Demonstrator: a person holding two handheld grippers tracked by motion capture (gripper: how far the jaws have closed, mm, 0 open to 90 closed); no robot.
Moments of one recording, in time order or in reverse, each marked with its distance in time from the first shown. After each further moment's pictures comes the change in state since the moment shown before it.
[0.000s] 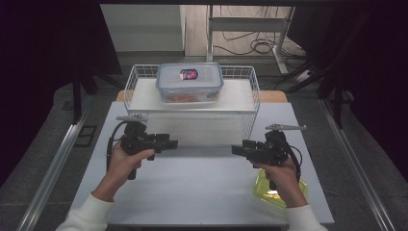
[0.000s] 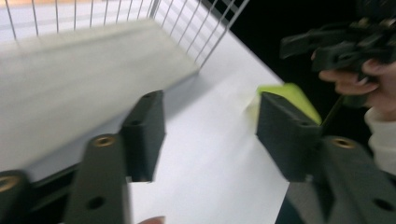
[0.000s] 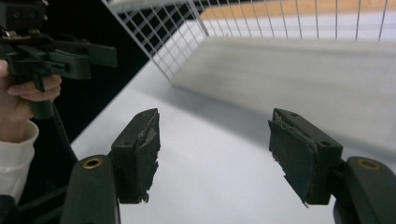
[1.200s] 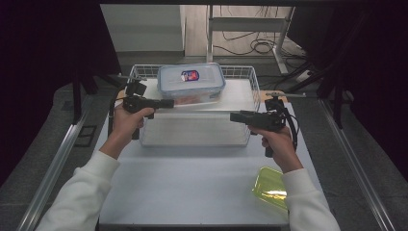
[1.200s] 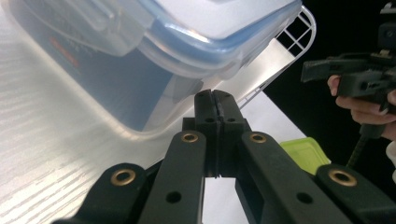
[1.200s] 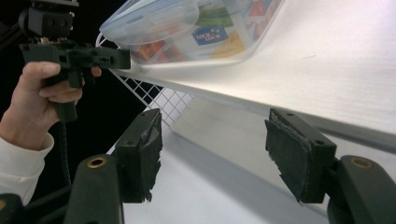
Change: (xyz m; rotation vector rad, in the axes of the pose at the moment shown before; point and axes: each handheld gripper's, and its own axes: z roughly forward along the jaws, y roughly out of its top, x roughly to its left) left arm 0.051 0.098 0.001 -0.073 0.017 -0.066; right arm -0.018 0.080 0.015 -0.077 0.043 0.031
